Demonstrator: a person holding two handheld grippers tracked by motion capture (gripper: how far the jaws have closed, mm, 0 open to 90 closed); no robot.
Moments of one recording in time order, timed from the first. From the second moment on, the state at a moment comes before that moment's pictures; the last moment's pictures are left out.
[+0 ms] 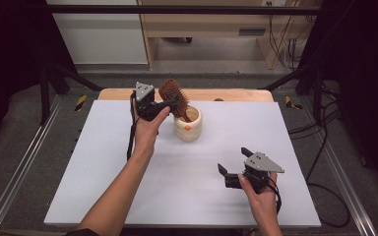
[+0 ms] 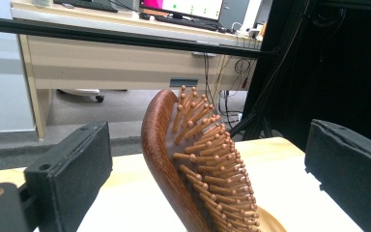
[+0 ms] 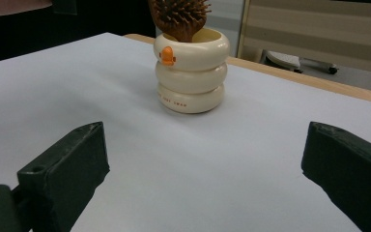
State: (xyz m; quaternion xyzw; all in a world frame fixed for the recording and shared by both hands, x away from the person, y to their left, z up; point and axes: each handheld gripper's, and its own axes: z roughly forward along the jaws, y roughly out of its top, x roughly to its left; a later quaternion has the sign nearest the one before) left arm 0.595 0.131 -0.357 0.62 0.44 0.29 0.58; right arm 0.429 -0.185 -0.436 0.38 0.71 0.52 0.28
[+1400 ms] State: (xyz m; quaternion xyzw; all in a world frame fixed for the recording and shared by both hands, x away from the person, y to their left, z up) left arm 0.556 0.155 -0.330 0.63 0.42 0.28 0.59; right arm 0.430 -0.187 -0.436 0.39 0.70 0.54 0.27
